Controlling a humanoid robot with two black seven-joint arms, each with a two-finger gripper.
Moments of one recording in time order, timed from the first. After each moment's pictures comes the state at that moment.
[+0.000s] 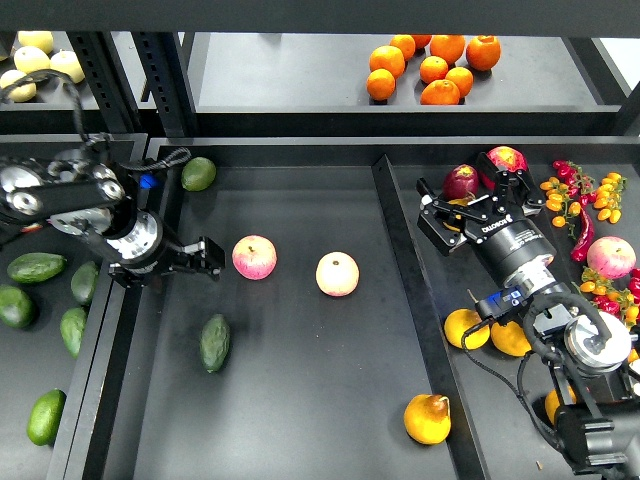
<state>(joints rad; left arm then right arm) -1.31 0.40 0.41 -0.97 0.42 -0.49 0.49 0.20 0.02 1.44 1.30 0.21 0.11 -0.33</state>
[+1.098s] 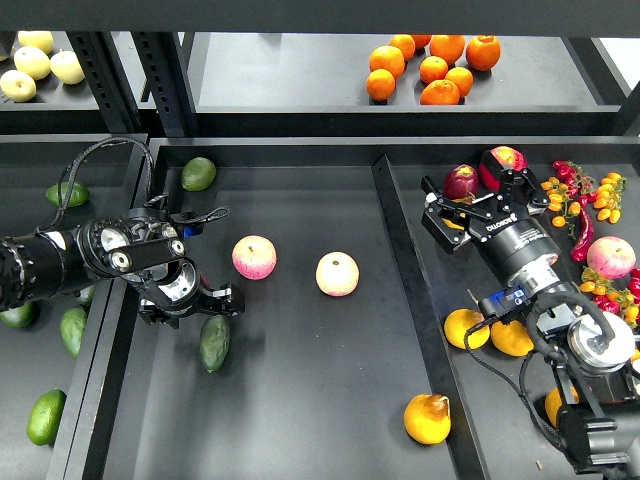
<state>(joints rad) -1.13 0.14 0.45 -0.65 0.42 -0.49 0.49 0.20 0.01 1.45 1.30 0.21 0.11 -0.33</state>
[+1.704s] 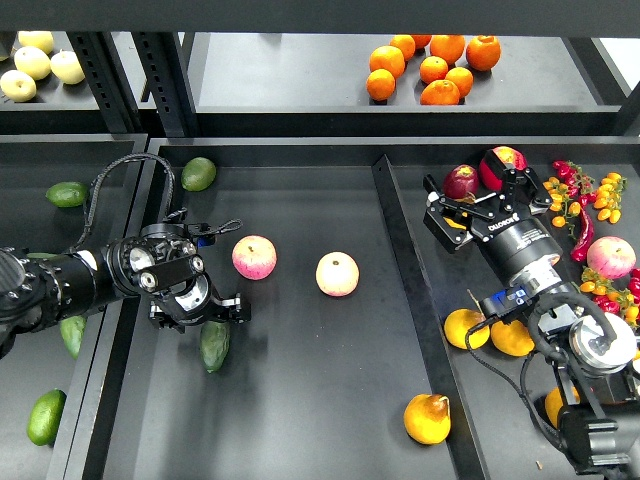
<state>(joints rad) -1.06 0.04 0.45 -0.51 0.48 -0.49 0.49 0.19 0.02 1.46 1.30 0.21 0.13 -0.33</state>
